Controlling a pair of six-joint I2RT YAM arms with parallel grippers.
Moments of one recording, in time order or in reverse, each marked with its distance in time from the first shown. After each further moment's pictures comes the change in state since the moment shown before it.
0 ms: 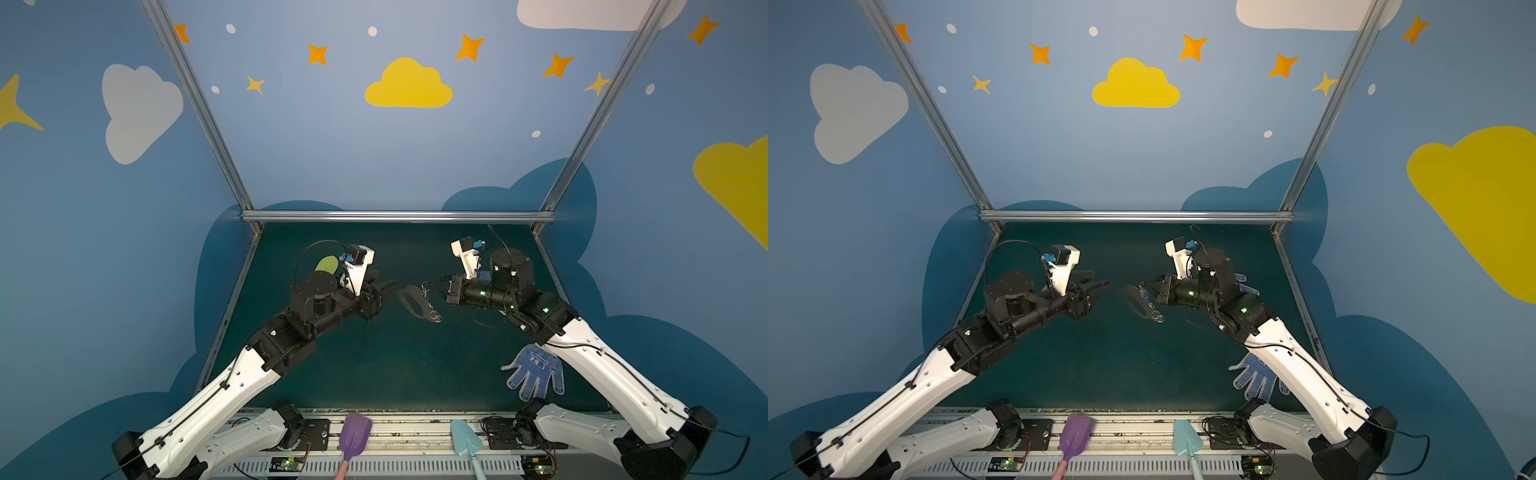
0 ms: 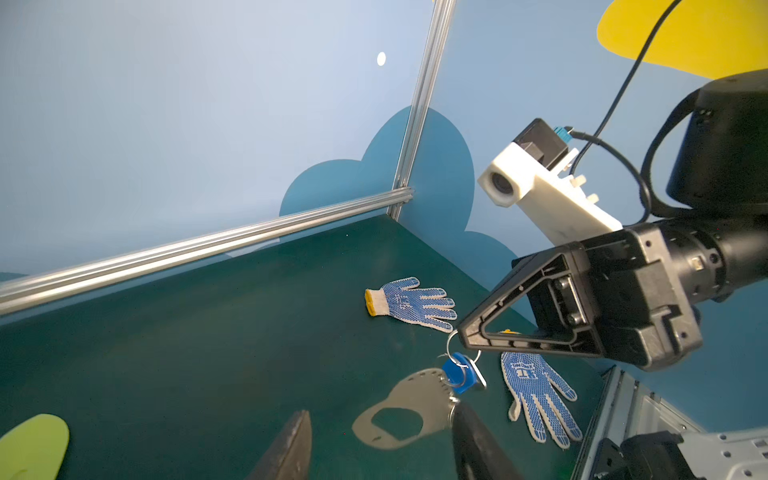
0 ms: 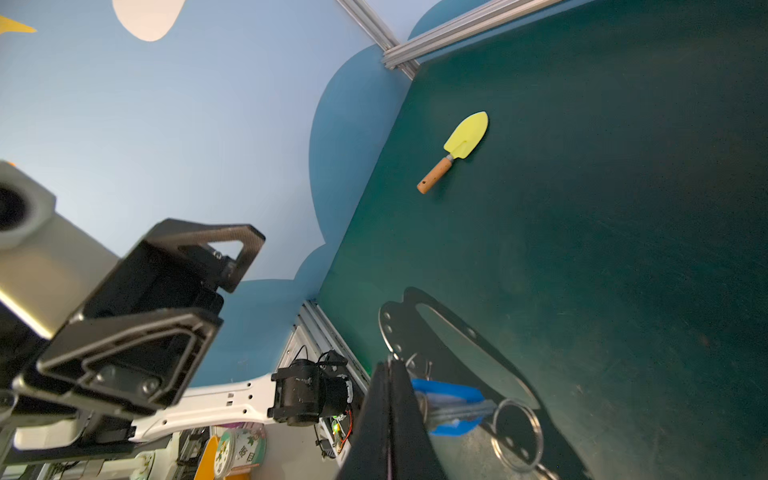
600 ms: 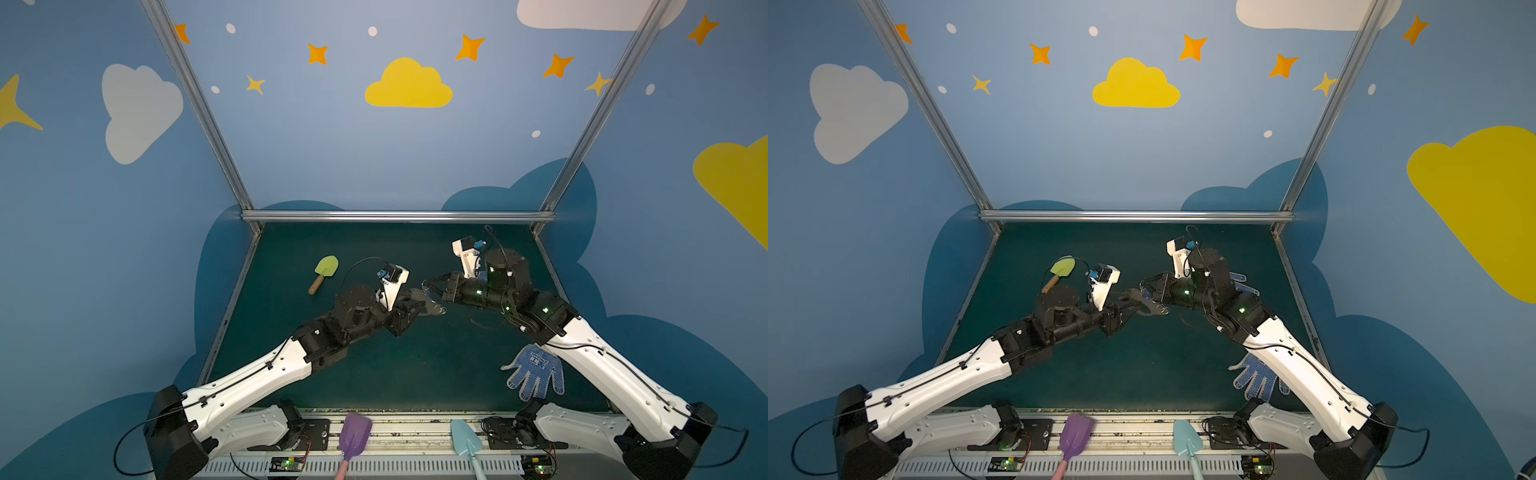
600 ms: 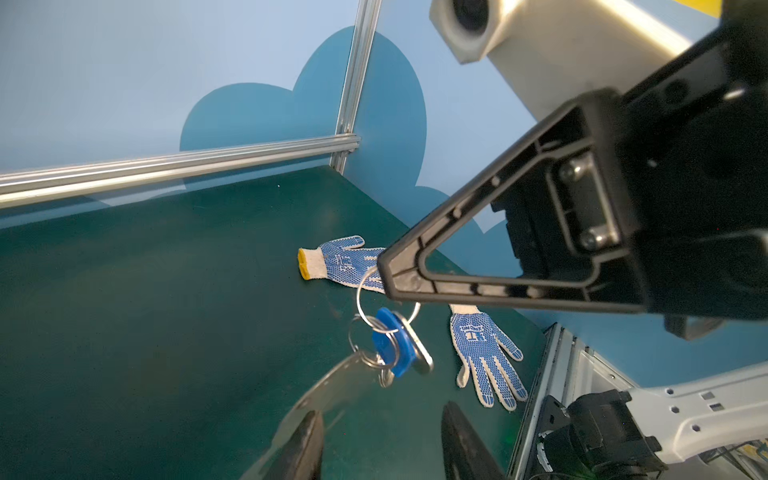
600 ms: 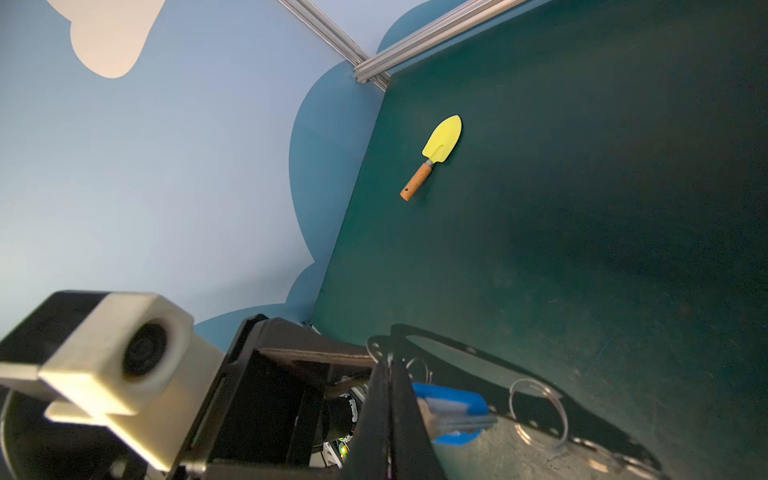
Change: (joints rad) left arm -0.187 0.173 -0.172 0.281 -0.024 -0.128; right arm 0.064 0.013 0.050 -0.074 0.171 0.108
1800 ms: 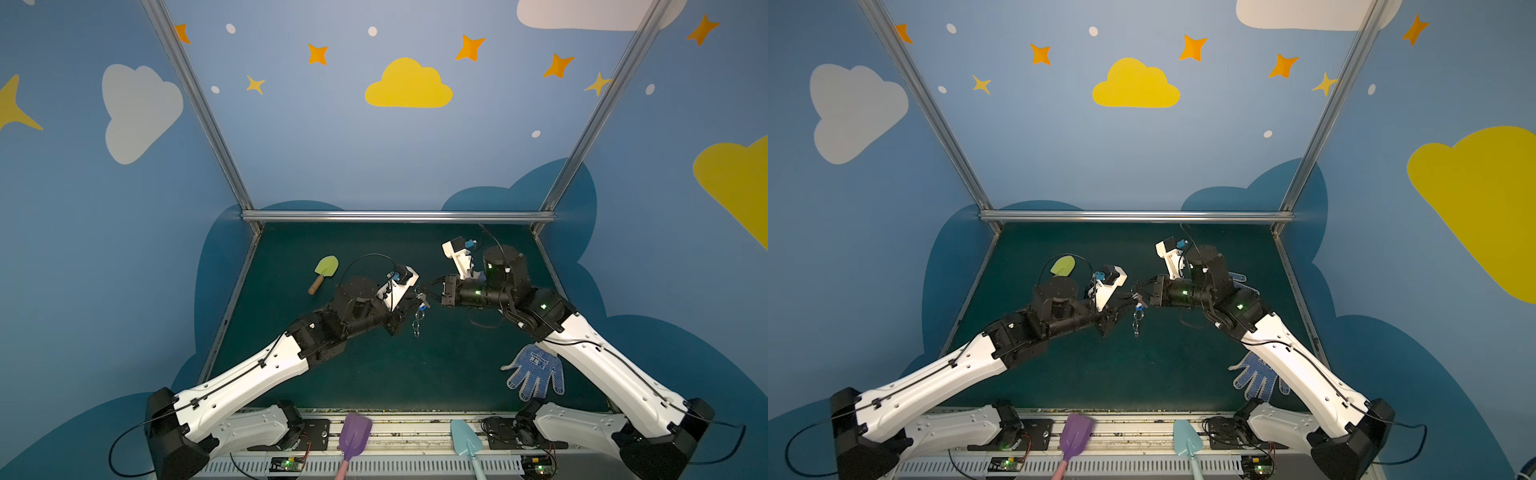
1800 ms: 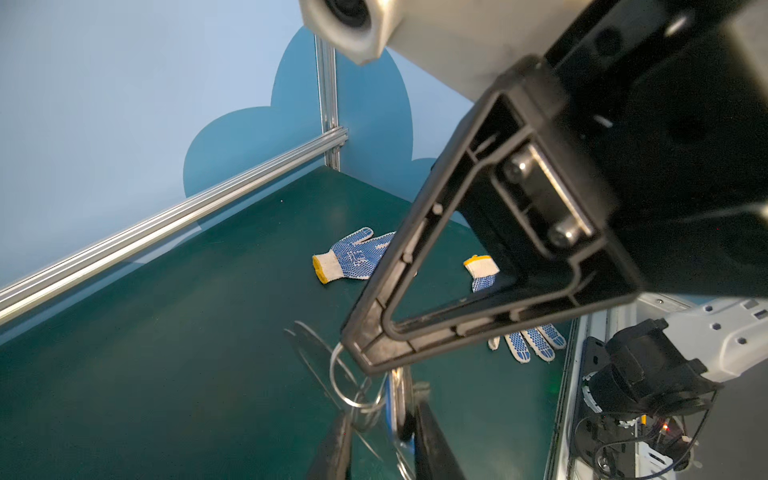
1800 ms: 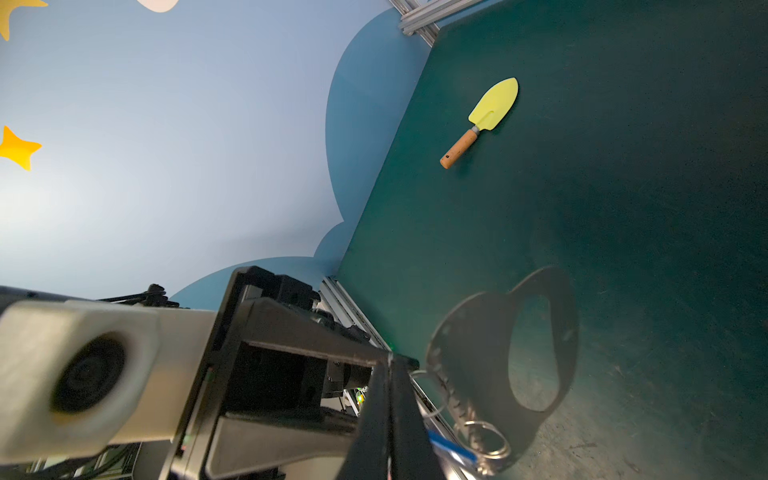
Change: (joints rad) left arm 0.000 -0.003 0.124 -0.179 0.023 0.267; right arm 0.000 0.025 0.029 -0.008 -0.171 -0.060
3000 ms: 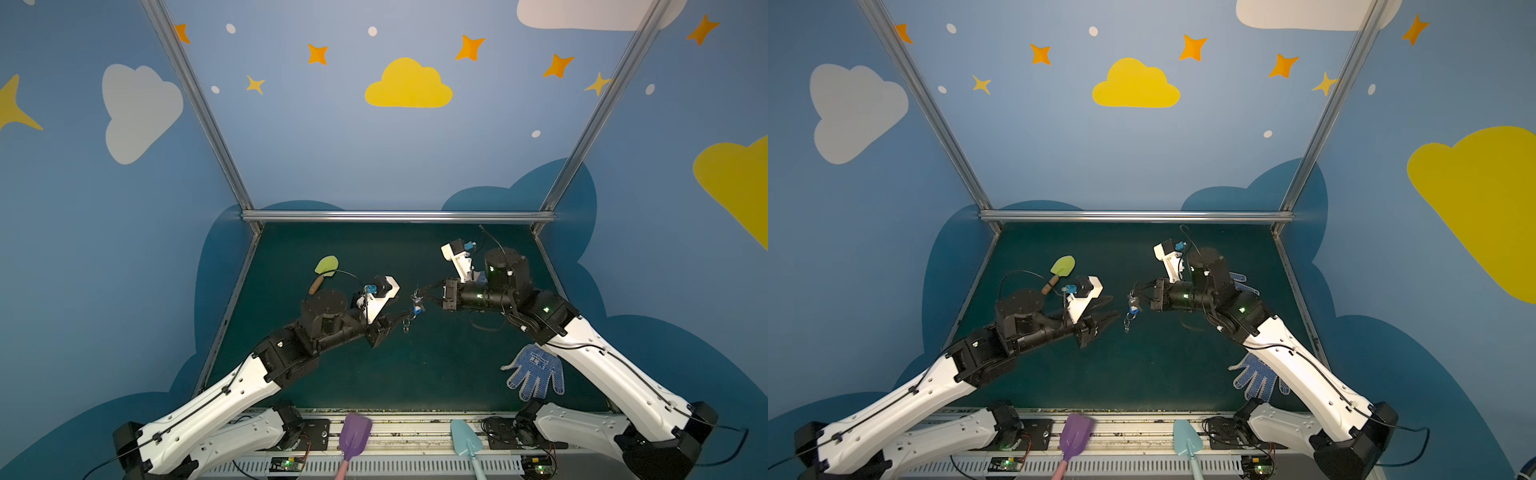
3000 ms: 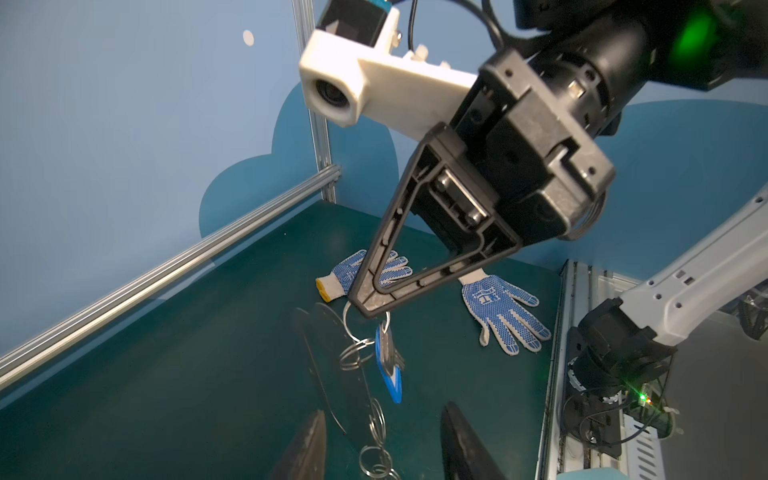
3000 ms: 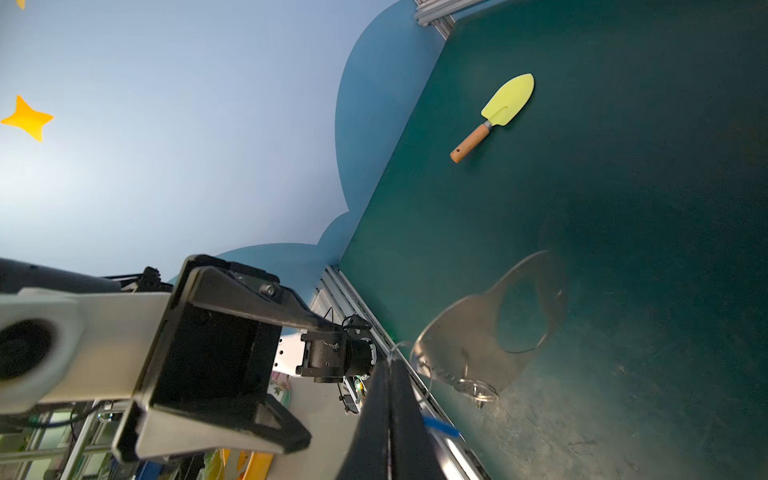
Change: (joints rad) left arm 0.011 -0.192 -0.068 -0.050 0.028 0.083; right arm 0.005 -0.013 -0.005 -0.010 -0.020 -0.027
